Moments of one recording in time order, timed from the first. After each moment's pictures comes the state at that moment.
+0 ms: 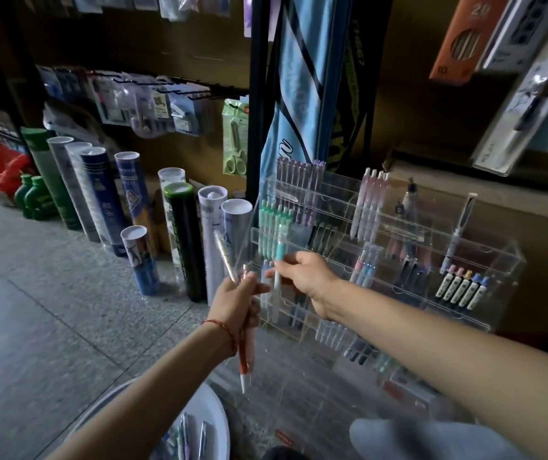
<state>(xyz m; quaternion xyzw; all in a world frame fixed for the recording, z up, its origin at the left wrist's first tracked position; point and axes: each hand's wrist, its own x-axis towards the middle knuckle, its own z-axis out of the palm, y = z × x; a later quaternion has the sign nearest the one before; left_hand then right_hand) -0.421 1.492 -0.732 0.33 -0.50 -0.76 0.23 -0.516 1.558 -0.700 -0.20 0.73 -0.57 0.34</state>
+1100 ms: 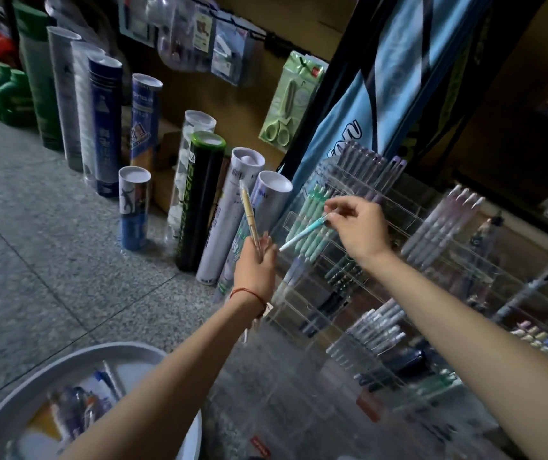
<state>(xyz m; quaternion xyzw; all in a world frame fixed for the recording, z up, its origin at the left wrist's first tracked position) -0.475 1.413 -0.804 0.30 -0.58 -0.67 0.36 -0.578 1.485 -0.701 -0.38 0.83 -0.41 0.00</state>
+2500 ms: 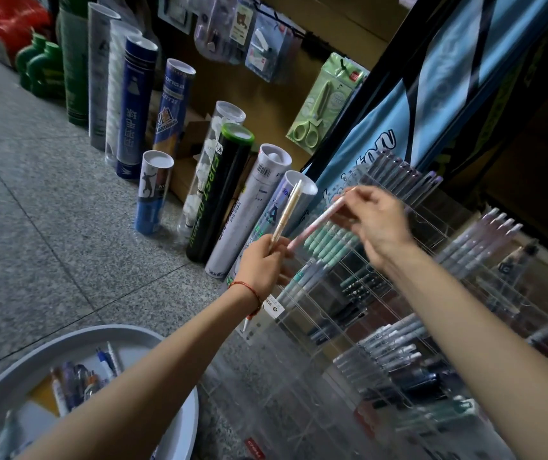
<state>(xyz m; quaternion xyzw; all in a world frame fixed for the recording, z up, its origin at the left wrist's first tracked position) -0.454 1.394 -0.805 0.24 -0.54 -0.75 0.30 -0.552 1.462 -0.682 -0.29 0.75 -0.57 0.16</state>
